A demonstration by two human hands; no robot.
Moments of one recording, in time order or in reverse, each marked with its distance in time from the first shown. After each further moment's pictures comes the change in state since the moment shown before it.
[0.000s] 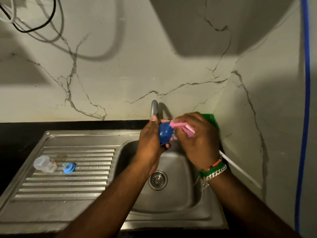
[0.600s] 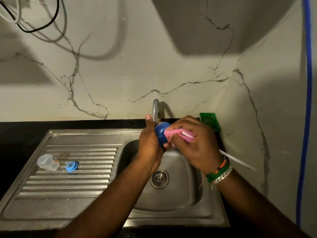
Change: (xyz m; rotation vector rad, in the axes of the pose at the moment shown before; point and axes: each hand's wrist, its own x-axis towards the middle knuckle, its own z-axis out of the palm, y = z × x) left_hand -0.002 -0.001 -0.002 -0.135 0.009 -0.109; right_hand -0.005 0.000 -0.004 0.206 -0.153 0.018
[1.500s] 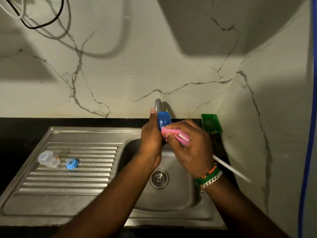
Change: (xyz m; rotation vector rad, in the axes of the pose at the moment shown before) left_hand 0.013 0.002 0.005 0.119 0.061 0.036; right_hand -0.005 -0.001 0.025 -0.119 0.151 -0.012
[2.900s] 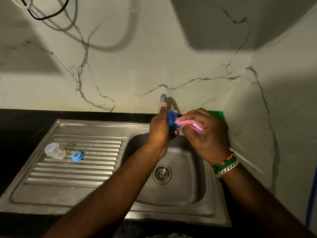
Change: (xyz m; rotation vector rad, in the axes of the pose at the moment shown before) left_hand 0.012 -0.002 0.009 -0.043 -0.041 -0.033; right_hand 0.019 0.015 -0.019 -0.016 -0.089 -0.012
